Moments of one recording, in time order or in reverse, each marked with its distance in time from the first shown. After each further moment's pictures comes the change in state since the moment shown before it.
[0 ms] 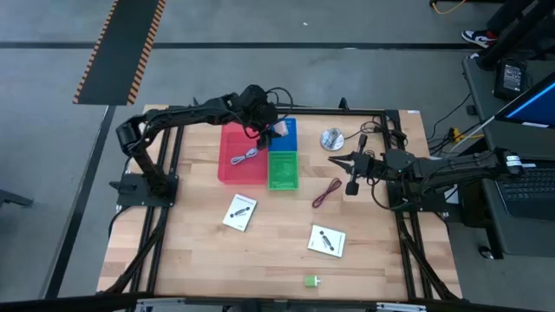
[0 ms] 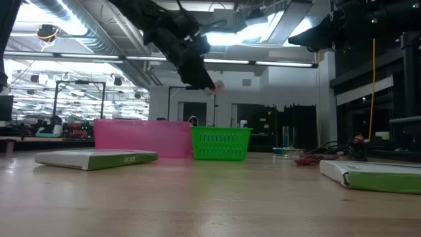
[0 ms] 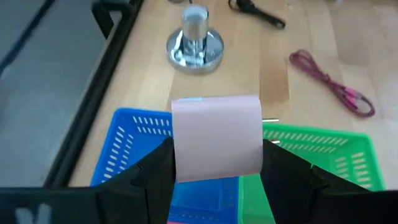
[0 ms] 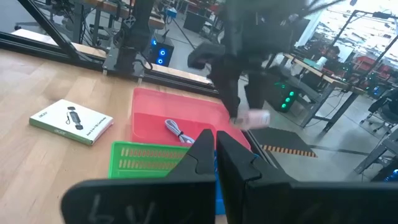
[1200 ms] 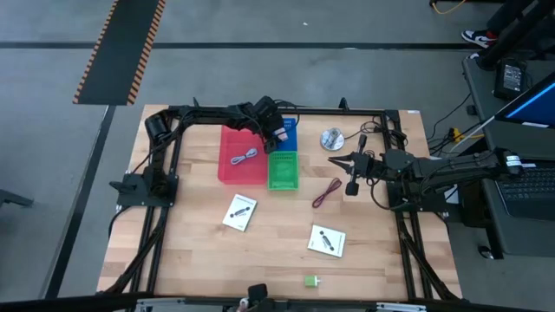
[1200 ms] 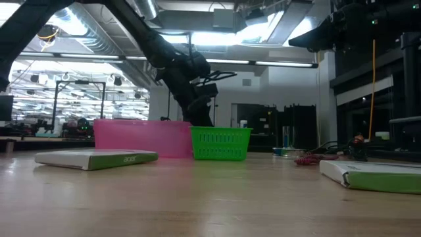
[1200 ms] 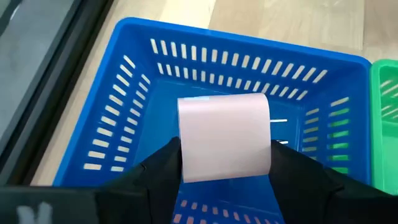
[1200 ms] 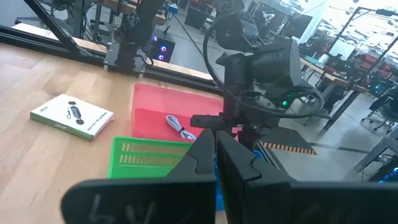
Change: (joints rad) left arm 0.030 0.273 0.000 0.124 -0.086 -0.003; right arm 0.000 0.000 0.000 -0.018 0.000 -0.002
